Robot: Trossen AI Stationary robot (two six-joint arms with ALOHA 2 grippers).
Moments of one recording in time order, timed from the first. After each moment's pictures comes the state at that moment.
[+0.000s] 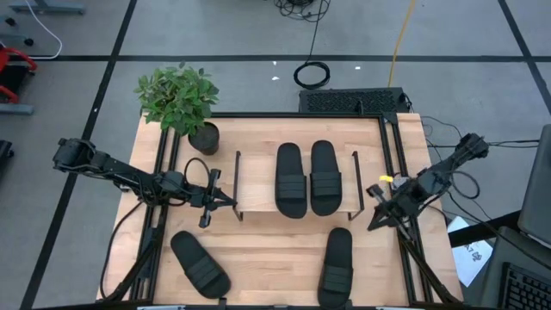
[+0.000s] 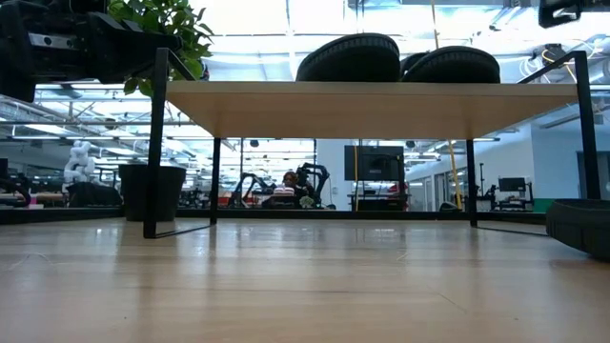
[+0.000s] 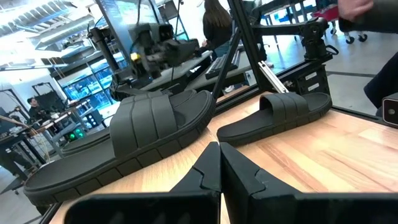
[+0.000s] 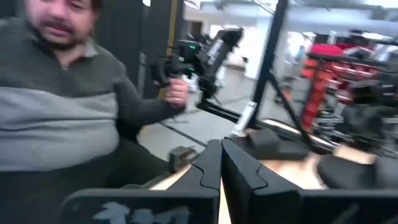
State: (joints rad) left arm -0.19 1.02 0.13 0.89 0.07 0.39; right arm 0.62 0.28 0.21 0.10 -0.03 -0.14
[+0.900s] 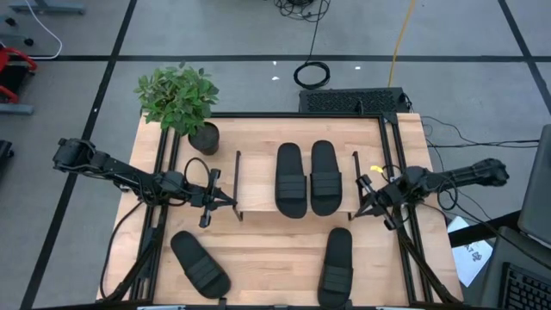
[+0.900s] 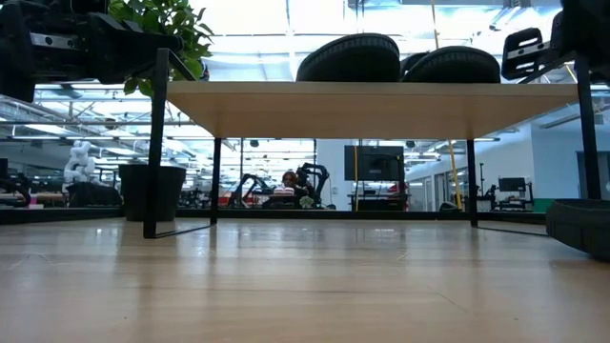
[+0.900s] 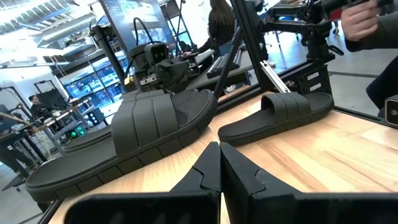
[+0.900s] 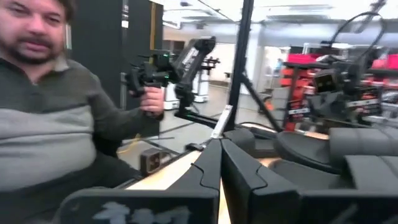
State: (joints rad) left arm -0.19 1.02 0.13 0.88 0.06 0.38; right arm 0.16 0.27 0.02 0.39 -0.42 -0.05
